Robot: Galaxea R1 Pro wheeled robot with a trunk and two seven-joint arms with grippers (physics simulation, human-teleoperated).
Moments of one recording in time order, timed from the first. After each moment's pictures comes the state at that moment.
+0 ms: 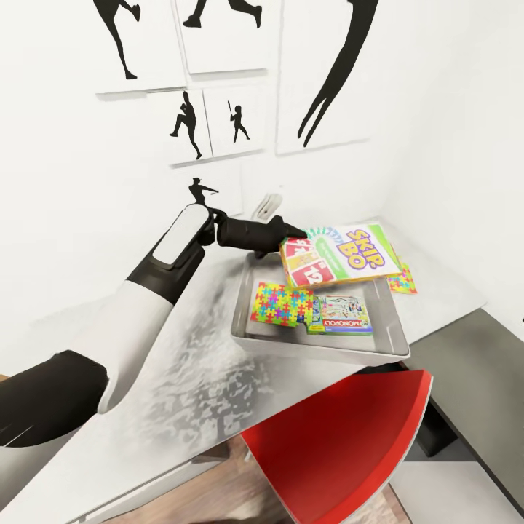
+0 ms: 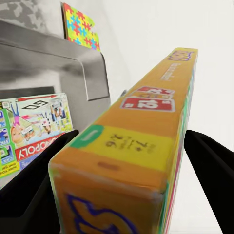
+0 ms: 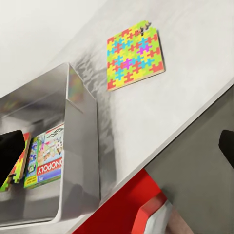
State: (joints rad) left arm -1.36 -0.11 -0.42 -0.92 1.56 1.02 0.34; right arm -0.21 -0.65 -0.78 -1.61 -0.96 1.04 0.37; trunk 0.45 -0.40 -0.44
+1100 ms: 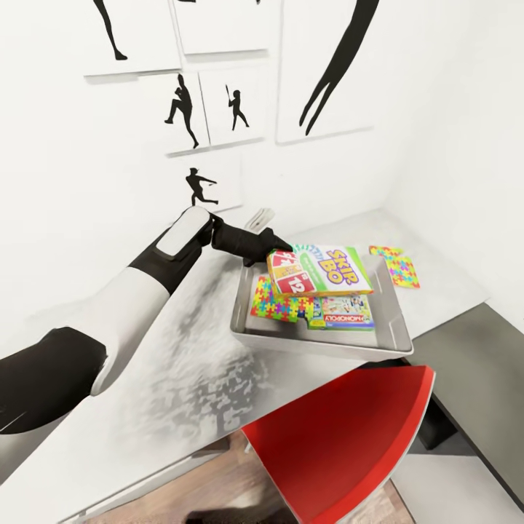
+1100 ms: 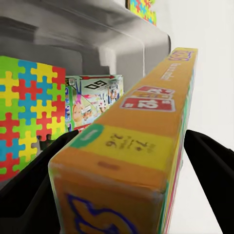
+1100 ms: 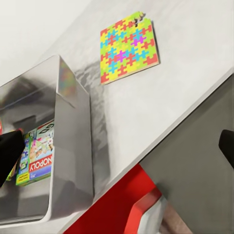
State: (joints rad) left arm -1.44 -0.08 -0.49 -0.70 1.55 1.05 0.32; right arm -0.21 -0.65 -0.78 -1.61 -0.96 1.04 0.37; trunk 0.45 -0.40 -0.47
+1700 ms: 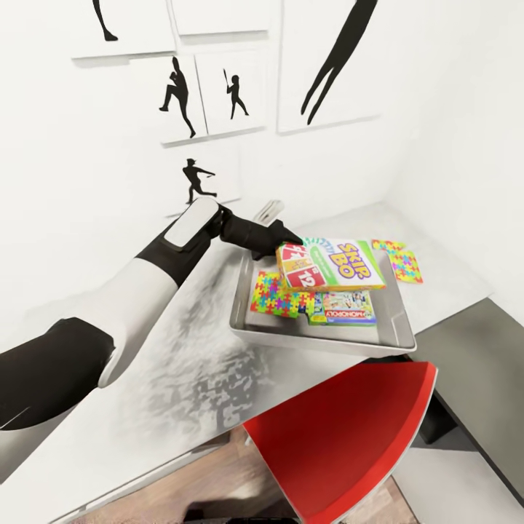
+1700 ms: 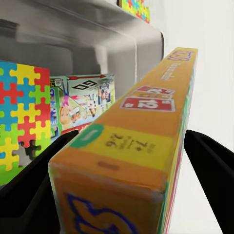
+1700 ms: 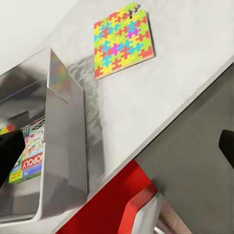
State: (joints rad) left arm -1.49 -0.13 -0.49 -0.67 1.56 1.04 0.33; right arm -0.21 -0.65 -0.78 -1.61 -0.96 1.04 0.37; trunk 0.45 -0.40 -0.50
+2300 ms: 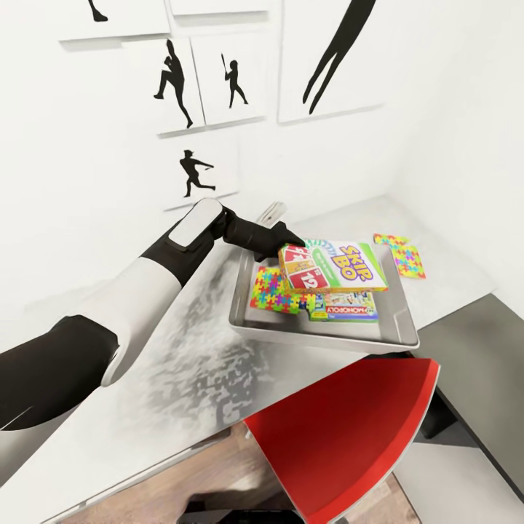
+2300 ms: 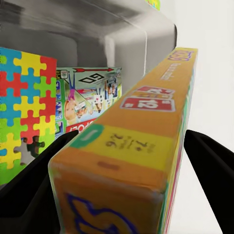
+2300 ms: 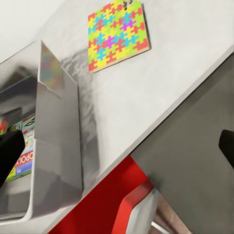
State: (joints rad) left arm -1.50 -0.15 -0.49 -0.63 1.56 1.04 0.33; right arm -0.21 -0.65 -0.78 -1.61 -0.96 1.04 0.37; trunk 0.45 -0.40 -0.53
